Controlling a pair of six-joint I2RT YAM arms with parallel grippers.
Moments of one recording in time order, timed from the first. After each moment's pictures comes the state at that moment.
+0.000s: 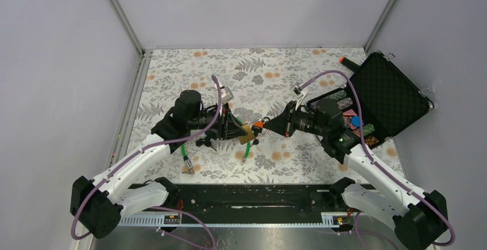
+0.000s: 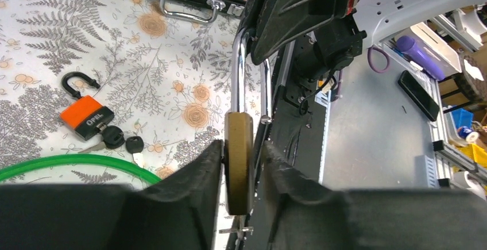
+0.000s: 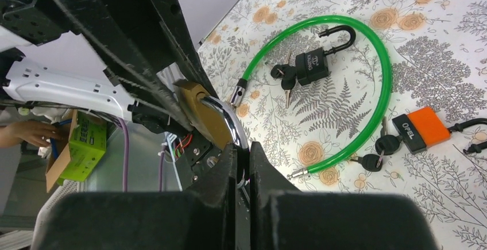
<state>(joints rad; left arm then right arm) -0.60 1.03 0.81 -0.14 0.80 -0.20 0.57 0.93 0.65 0.07 -0.60 0.52</state>
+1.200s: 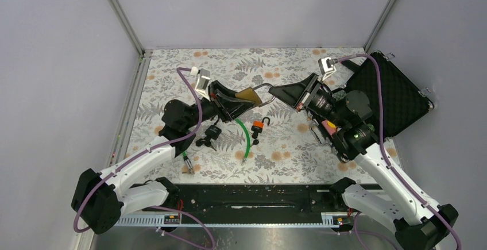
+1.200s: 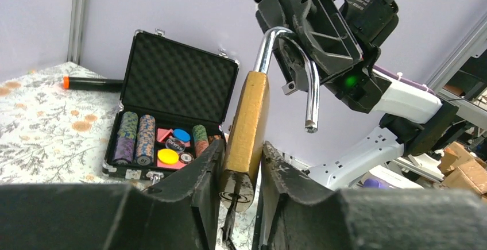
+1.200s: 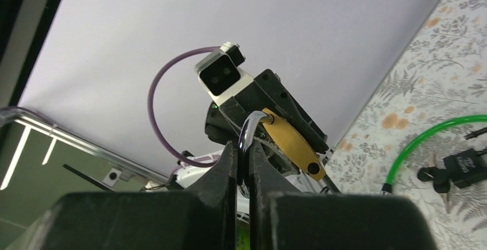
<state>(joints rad) -0.65 1.07 0.70 0.79 0.59 -0.67 0.55 0.88 0.88 0.26 -0.45 1.18</state>
